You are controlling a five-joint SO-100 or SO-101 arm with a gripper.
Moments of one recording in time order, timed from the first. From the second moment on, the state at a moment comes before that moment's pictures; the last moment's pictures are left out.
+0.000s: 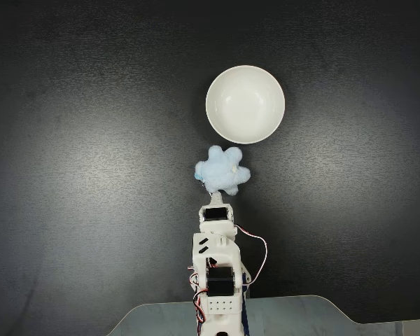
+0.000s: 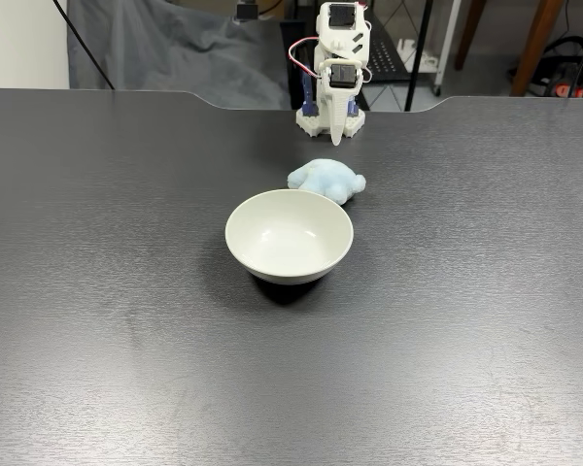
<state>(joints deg) 3.0 191.1 168.8 70.0 -5.9</state>
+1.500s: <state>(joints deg) 1.6 133.2 82.6 98.6 -5.9</state>
